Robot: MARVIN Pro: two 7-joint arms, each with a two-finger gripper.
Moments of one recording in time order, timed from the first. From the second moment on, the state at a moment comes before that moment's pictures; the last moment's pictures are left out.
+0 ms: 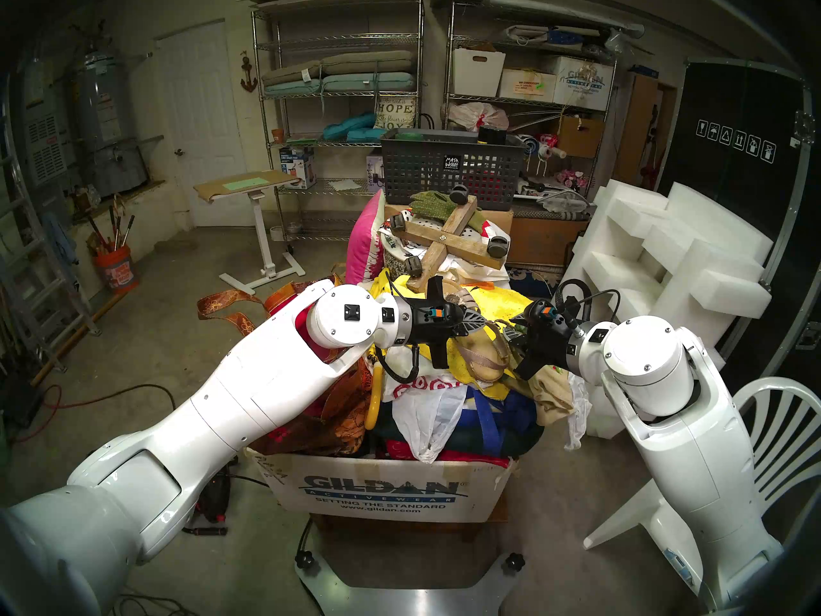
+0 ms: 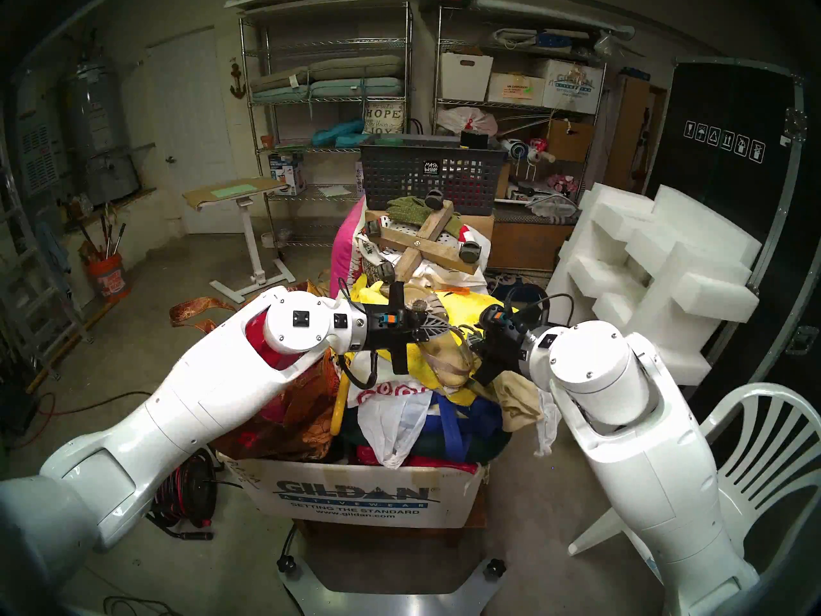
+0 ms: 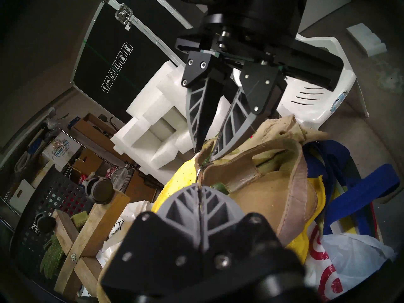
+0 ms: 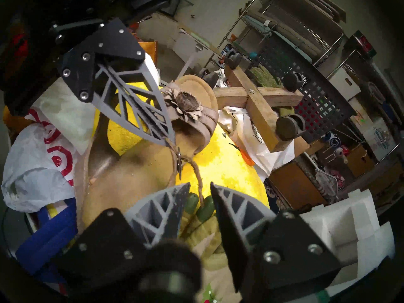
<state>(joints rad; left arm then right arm) 0.92 -1.13 -0.82 -1.57 0.10 -0.01 -0.70 -1.49 -0.97 1.43 -2.13 -0.25 0.70 0.61</state>
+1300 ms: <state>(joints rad) 0.91 -1.15 -0.81 -1.56 0.11 0.00 -0.67 -1.52 -1.01 1.42 -2.17 -0.23 0.72 0.64</state>
